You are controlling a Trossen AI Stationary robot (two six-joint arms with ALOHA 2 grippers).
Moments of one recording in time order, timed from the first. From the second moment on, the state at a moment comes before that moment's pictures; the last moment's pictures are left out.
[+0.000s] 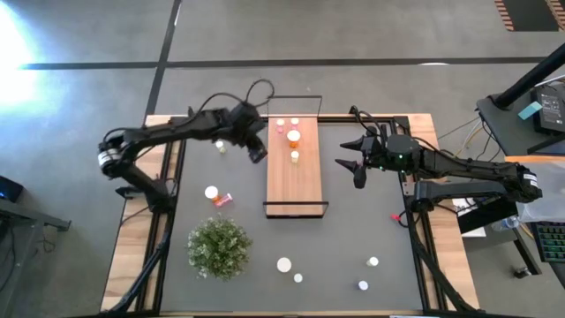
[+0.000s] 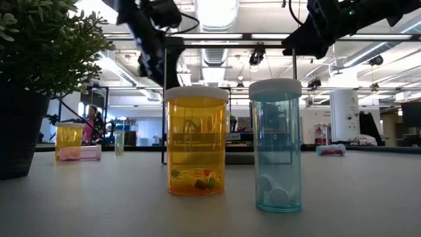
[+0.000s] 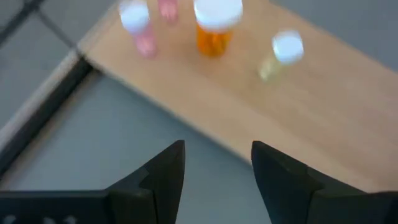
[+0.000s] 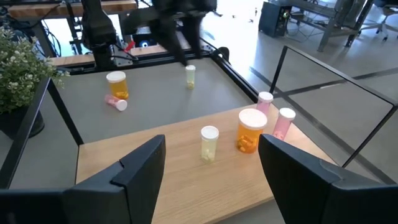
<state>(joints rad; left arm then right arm) 0.43 1.47 1.24 -0.69 -0.04 -0.14 -0.25 0.82 0.60 -0.07 0.05 0.00</state>
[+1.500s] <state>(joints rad) 0.12 1.36 0.85 -0.83 0.03 -0.20 -0.25 0.82 0.60 -0.07 0.05 0.00</state>
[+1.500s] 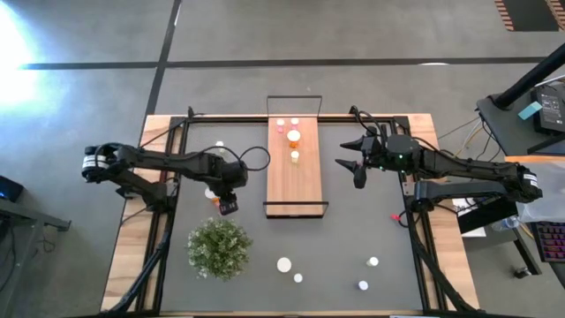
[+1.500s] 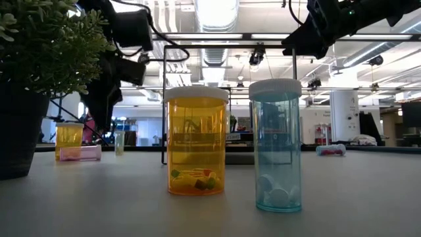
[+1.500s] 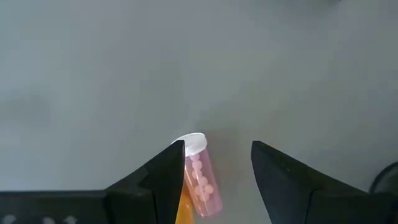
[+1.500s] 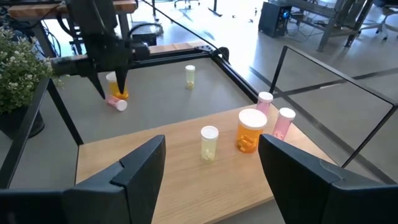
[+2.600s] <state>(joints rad) 0.12 1.47 0.82 -0.84 0.03 -0.17 -0.25 0.82 0.60 -0.07 0.05 0.00</state>
